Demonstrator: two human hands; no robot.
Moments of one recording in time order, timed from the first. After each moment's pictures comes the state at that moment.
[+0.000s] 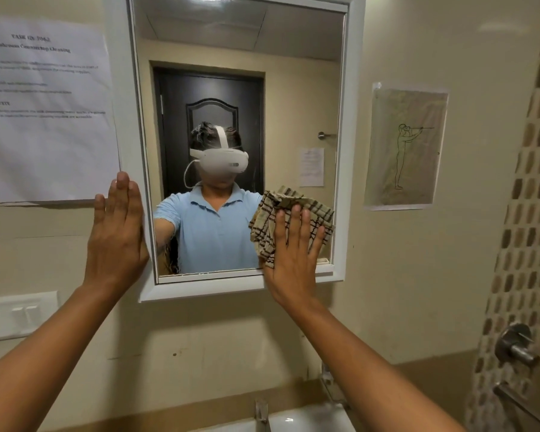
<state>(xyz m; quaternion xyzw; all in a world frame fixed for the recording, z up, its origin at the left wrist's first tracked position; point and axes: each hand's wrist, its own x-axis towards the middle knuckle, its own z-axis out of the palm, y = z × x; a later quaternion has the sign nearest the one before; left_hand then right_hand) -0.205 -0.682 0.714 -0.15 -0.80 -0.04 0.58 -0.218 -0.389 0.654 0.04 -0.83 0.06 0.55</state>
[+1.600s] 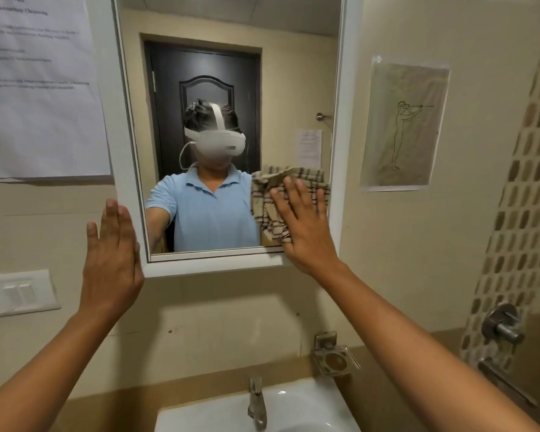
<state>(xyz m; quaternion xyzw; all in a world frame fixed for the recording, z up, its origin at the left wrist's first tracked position) -0.208 -0.684 0.637 -0.13 -0.83 -0.09 0.54 -0.218 -0.330 0.678 0.20 -0.82 0.00 0.54</state>
